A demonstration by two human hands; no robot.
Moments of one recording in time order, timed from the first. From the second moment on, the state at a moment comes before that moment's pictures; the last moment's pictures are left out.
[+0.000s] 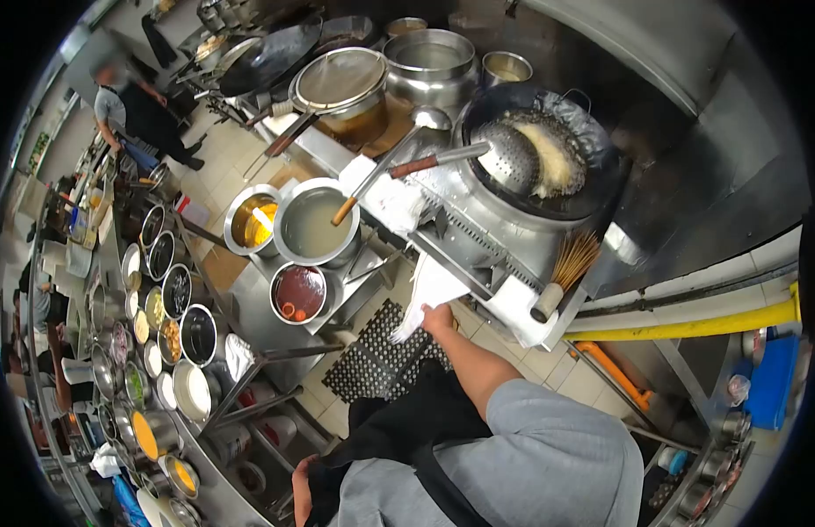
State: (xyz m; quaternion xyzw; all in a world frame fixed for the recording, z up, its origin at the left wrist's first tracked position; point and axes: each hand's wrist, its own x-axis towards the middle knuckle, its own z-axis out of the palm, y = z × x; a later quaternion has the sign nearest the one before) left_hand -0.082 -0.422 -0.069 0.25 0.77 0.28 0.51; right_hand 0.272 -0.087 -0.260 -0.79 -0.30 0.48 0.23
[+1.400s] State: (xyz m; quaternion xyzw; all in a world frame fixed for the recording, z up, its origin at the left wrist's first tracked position) left_hand 0.039 0.059 -0.056 0.53 0.39 0.17 0.73; right_hand 0.542 -0.050 0.045 -0.91 -0.21 -0.09 0.35
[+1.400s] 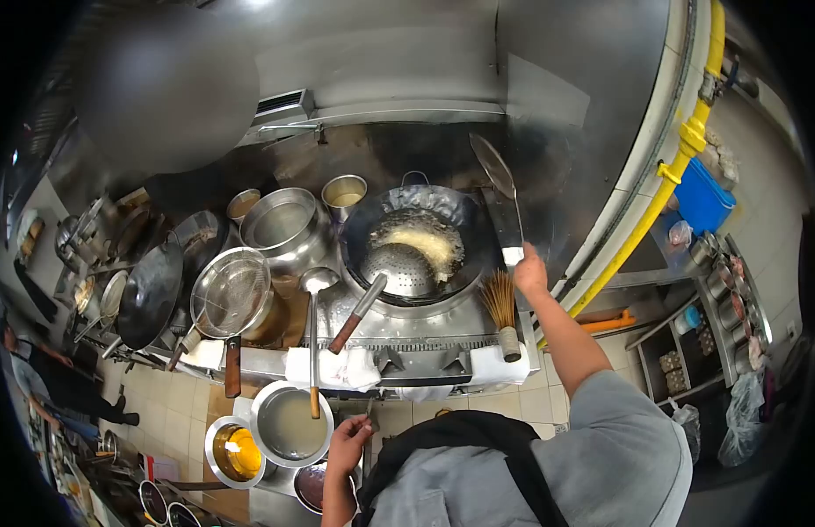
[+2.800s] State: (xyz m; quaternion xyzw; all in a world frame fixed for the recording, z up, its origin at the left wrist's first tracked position) left_hand 0.089 0.075 -0.015 0.59 0.36 0.18 0.70; right_hand 0.586 -0.061 0.015 -0.89 -0.24 -0.14 0.37
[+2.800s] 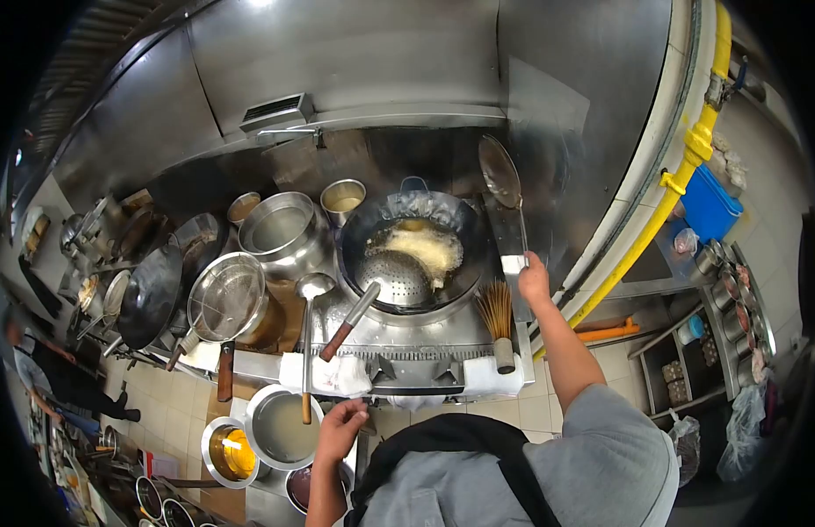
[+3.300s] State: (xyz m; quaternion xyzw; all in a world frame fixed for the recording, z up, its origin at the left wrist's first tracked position) left_hand 0.160 0.186 -0.002 0.89 0.32 0.29 0.13; right_hand 0.525 -0.118 0.067 -0.86 -0.30 0.00 0.42
